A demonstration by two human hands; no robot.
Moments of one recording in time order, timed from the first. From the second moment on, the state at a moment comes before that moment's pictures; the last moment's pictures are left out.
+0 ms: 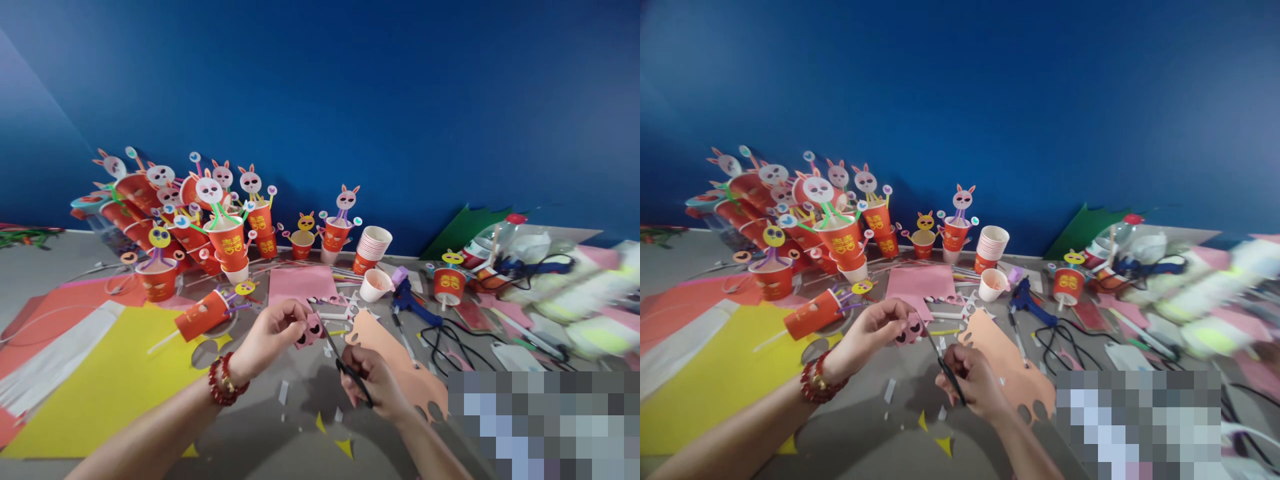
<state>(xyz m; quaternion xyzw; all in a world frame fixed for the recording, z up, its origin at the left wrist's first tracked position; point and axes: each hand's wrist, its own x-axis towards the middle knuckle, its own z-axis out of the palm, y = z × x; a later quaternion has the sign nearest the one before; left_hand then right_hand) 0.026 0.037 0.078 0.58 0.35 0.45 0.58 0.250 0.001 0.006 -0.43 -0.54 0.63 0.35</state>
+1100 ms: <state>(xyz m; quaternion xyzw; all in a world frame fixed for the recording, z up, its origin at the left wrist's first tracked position) 0.019 0.041 0.083 0.62 0.35 0.42 0.56 0.255 0.003 0.008 -0.45 -0.55 0.62 0.34</state>
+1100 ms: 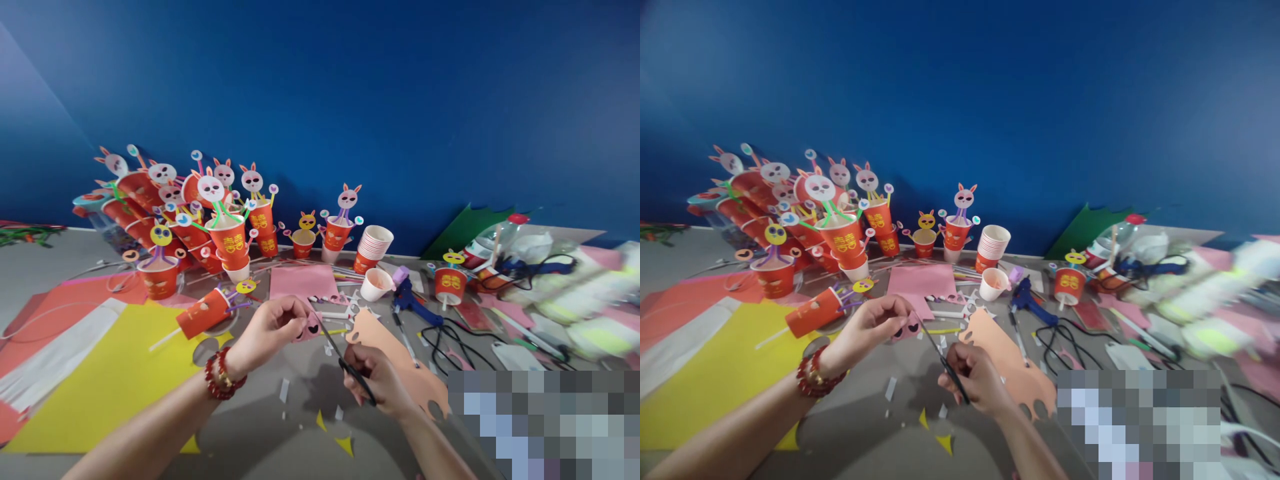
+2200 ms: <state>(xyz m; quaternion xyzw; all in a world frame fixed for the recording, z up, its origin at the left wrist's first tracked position) 0.012 0.042 0.093 0.69 0.38 0.38 0.49 0.256 0.004 0.013 -0.45 -0.55 0.62 0.33</state>
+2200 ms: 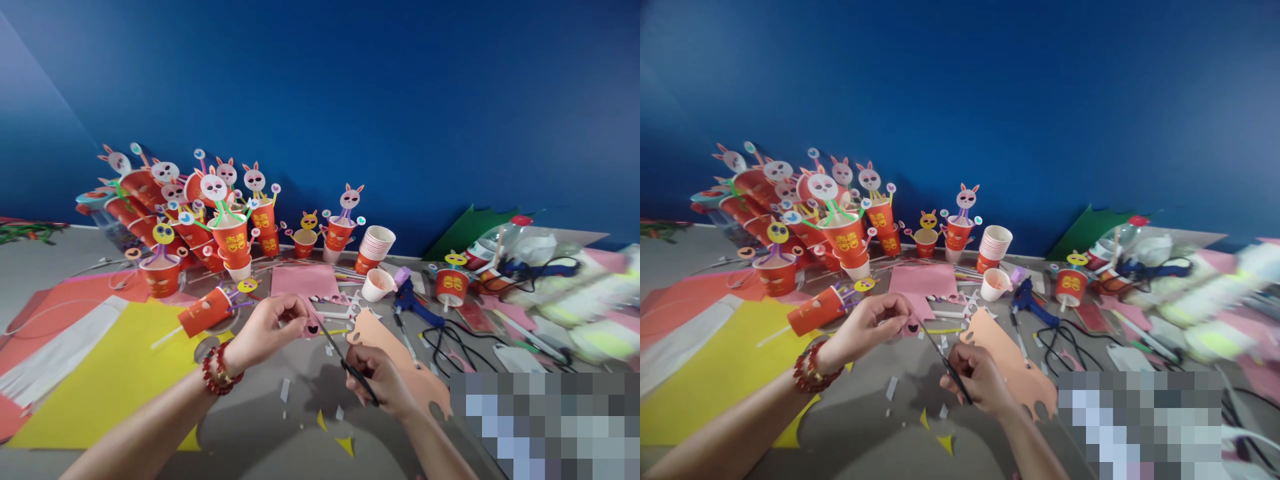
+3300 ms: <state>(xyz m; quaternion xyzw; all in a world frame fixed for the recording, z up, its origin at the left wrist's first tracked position) 0.010 0.043 0.101 0.72 0.37 0.38 0.45 0.258 0.005 0.014 -0.47 -0.58 0.58 0.32</state>
